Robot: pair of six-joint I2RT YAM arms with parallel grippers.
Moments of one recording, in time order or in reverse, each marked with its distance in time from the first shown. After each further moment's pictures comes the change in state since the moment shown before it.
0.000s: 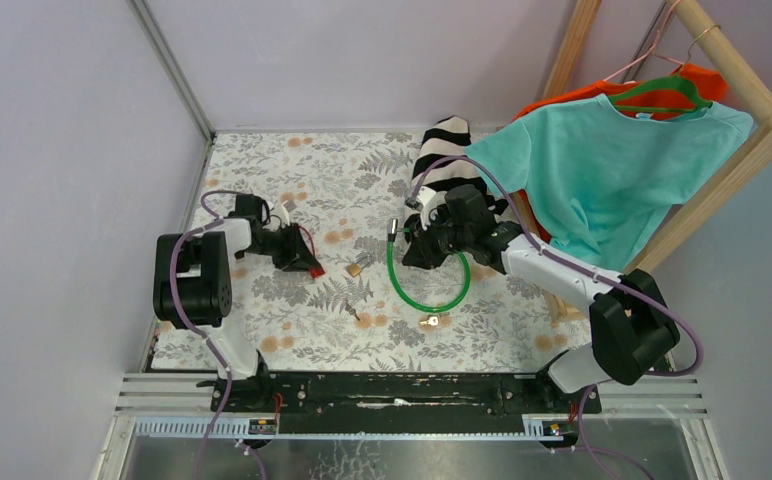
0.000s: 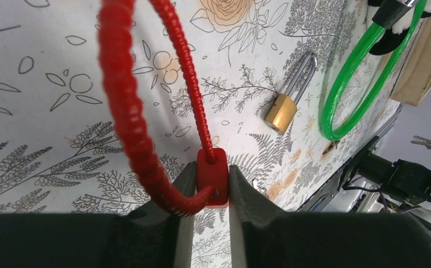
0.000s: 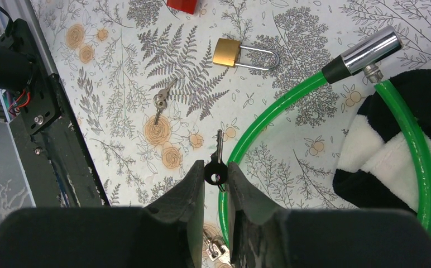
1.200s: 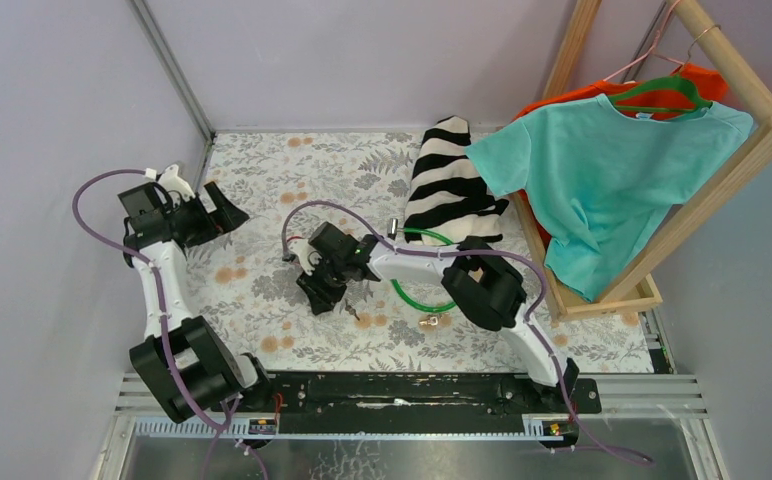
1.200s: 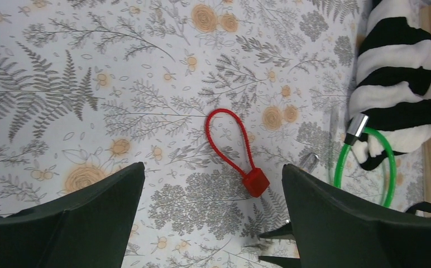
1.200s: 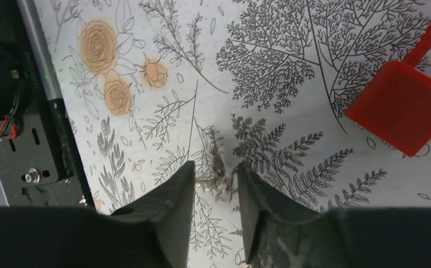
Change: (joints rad) left arm 0.435 -0.498 0.105 -0.087 -0.109 0.091; right arm 0.431 0.769 0.703 -0.159 0.079 0.032
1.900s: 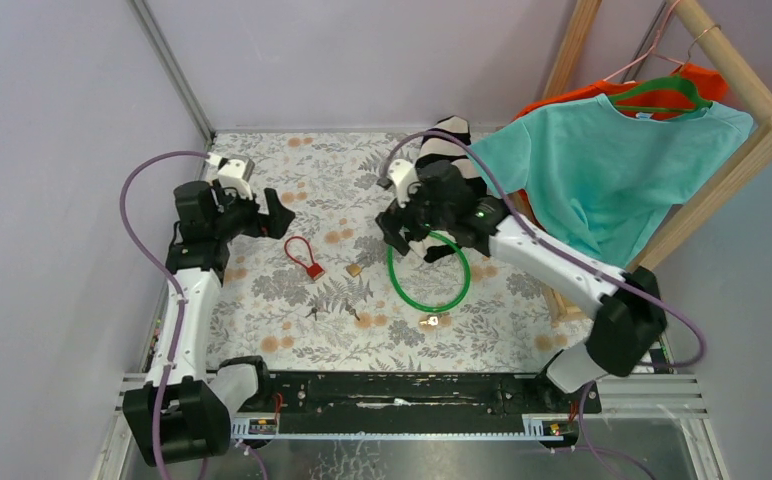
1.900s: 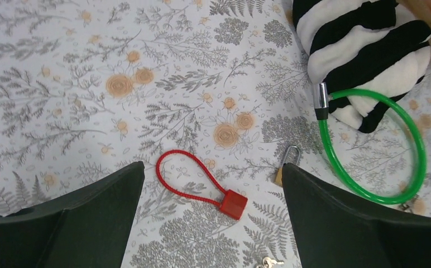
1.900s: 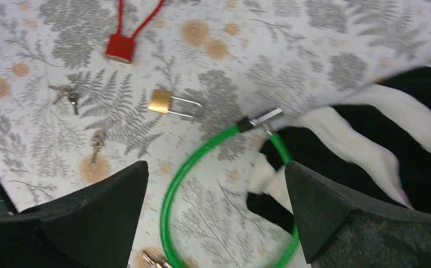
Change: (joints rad) left arm -0.344 -0.206 -0.132 0.215 -0.063 0.092; right arm -0.286 -0.641 -0.341 -0.049 0.251 -0.201
